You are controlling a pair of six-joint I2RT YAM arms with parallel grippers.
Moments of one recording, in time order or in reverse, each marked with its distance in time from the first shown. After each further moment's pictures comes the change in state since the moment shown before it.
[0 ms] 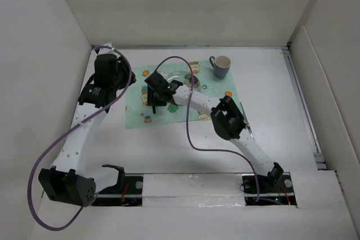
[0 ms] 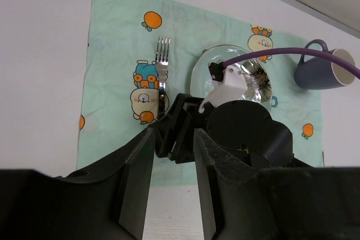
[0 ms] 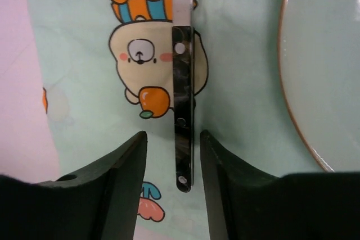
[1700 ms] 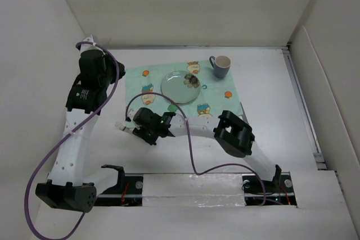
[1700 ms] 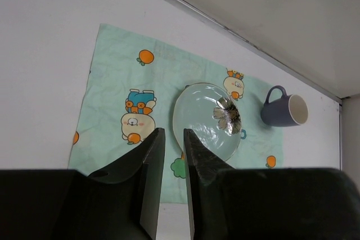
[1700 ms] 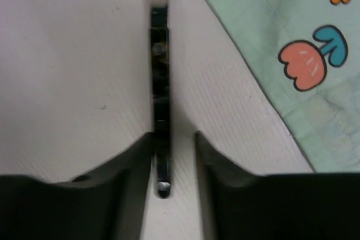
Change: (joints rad) left arm 0.055 -0.055 0.111 -0.038 -0.021 -0.090; right arm 0.281 -0.277 -0.492 0.185 -0.122 -0.698
